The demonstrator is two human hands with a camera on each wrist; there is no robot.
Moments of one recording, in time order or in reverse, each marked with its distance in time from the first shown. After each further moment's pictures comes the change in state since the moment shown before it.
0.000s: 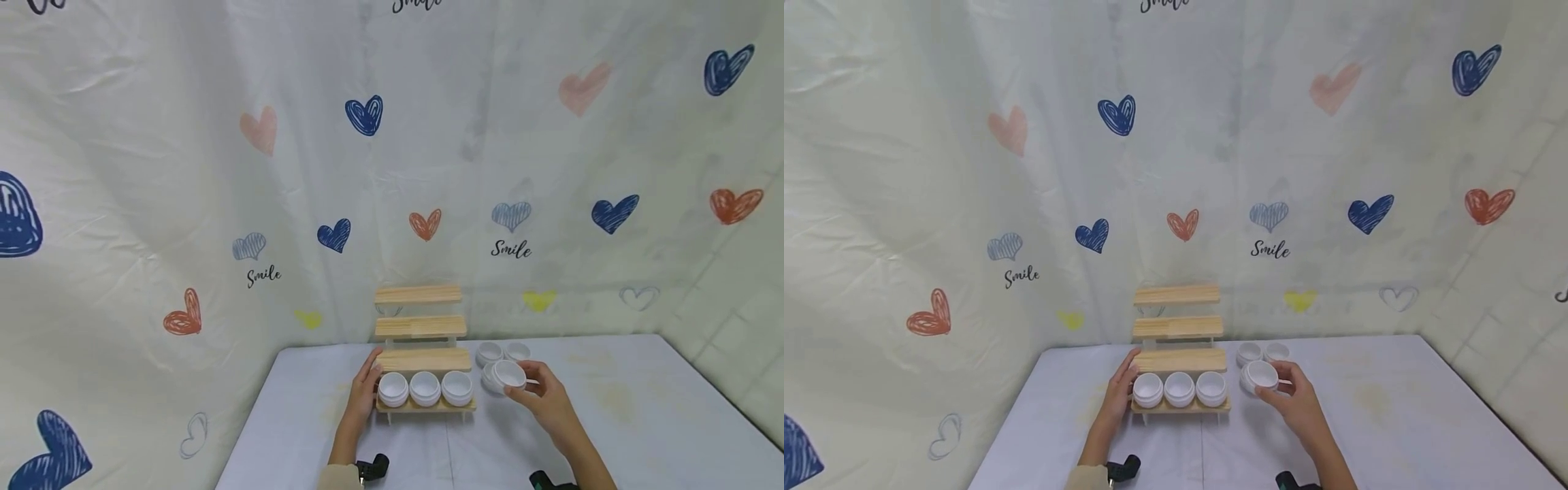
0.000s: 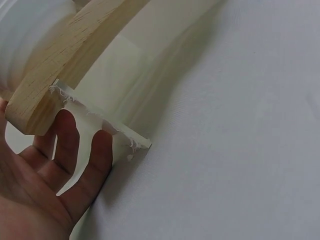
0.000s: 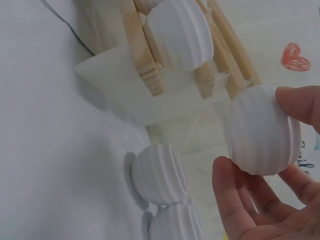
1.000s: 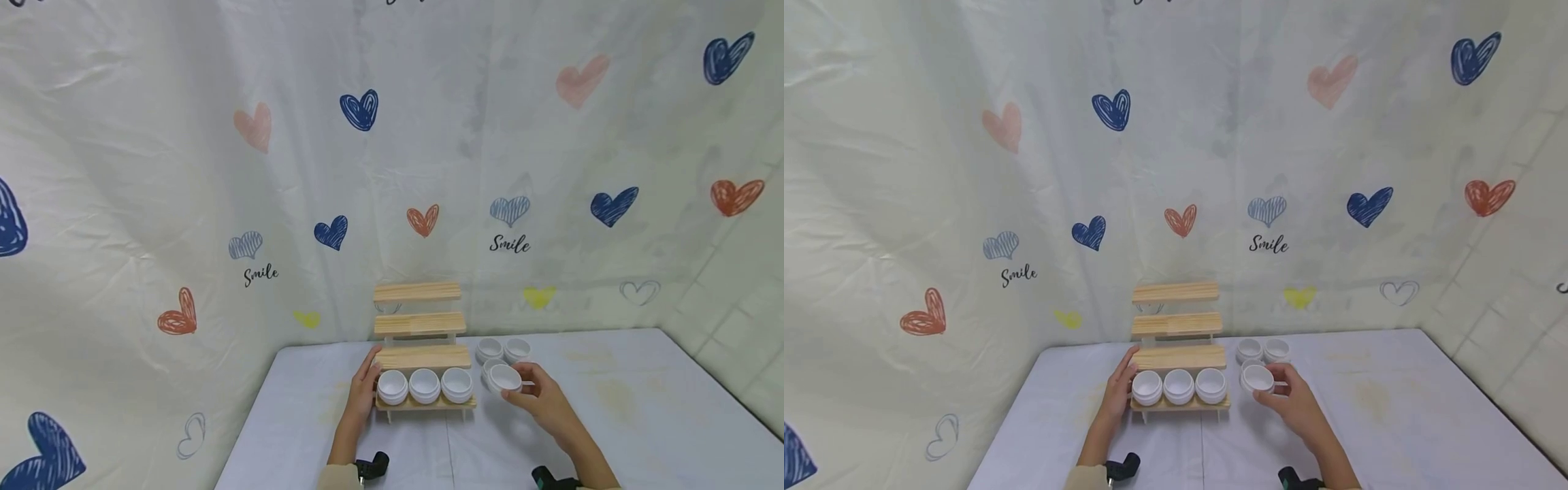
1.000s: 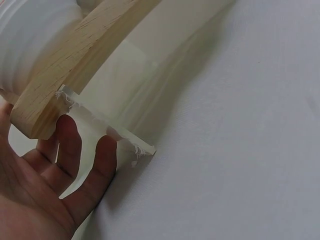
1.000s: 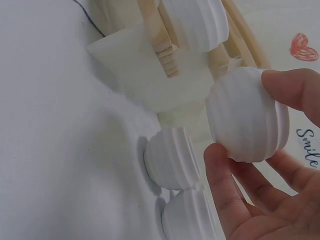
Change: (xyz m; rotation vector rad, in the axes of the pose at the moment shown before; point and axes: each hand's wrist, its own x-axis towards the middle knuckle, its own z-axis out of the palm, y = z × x) left_hand -0.011 0.027 -0.003 -0.037 -0.032 -0.016; right_hand 0.005 0.016 0.001 -0.039 -0.093 0.022
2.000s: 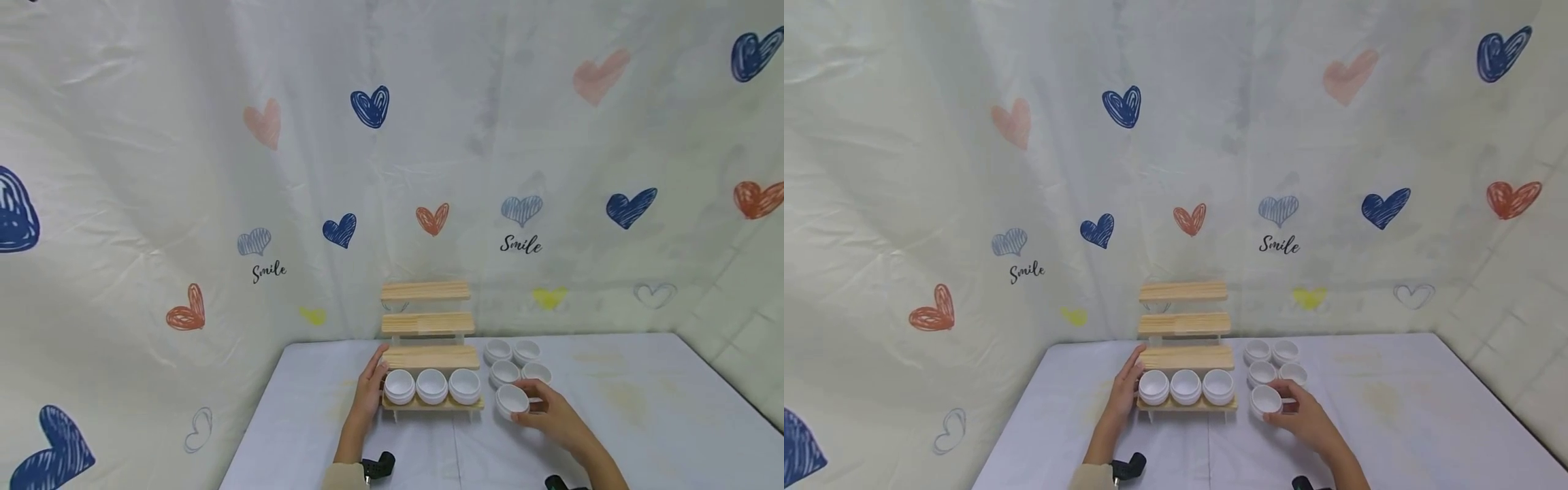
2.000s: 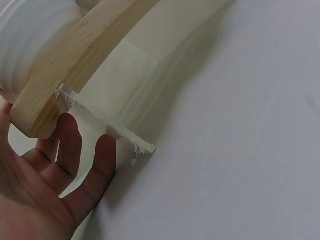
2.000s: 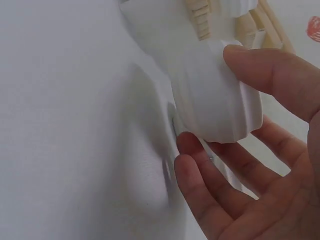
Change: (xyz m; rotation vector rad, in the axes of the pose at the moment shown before) left_hand 0.015 -0.032 0.001 0.049 0.065 0.024; right_hand 0.009 0.033 -0.003 -0.057 -0.165 -0.005
